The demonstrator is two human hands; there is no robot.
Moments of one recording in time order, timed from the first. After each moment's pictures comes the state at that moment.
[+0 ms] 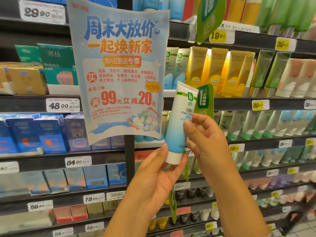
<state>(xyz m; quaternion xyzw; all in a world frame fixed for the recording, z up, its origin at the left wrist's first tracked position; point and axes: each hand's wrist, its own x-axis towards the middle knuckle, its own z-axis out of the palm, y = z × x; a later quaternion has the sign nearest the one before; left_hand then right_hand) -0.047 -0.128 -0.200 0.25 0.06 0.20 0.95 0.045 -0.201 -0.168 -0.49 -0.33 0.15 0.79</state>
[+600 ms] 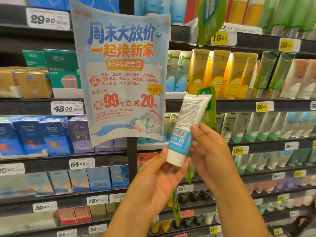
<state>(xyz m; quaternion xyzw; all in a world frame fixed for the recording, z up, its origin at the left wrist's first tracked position) -0.052 -0.129 -0.197 0.24 0.07 0.18 0.95 0.047 -0.200 -0.175 -0.41 -0.32 0.25 0.82</state>
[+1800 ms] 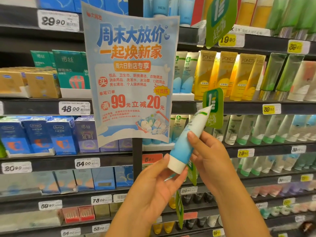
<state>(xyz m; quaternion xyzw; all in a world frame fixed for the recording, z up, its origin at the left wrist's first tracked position) -0.058 -0.116 -0.207 0.23 0.14 0.17 0.95 0.049 -0.191 -0.185 -0.49 -0.29 0.23 0.79</state>
